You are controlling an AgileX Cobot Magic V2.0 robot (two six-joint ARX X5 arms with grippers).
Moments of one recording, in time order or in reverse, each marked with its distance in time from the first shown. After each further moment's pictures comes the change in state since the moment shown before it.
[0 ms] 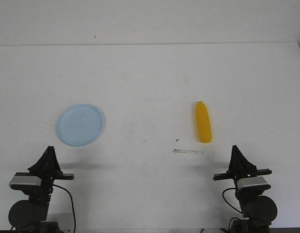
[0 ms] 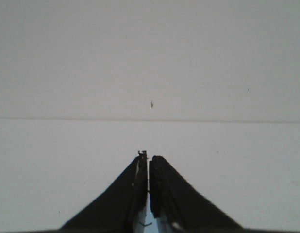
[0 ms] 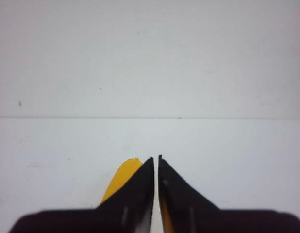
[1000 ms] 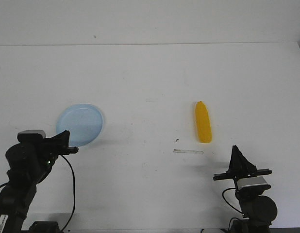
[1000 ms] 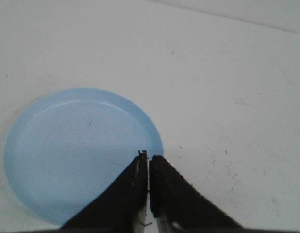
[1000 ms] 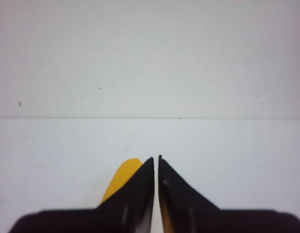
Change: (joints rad) left arm -0.001 0.744 0.575 -0.429 0.209 -0.174; right arm 0.000 0.000 0.000 0.000 0.000 0.000
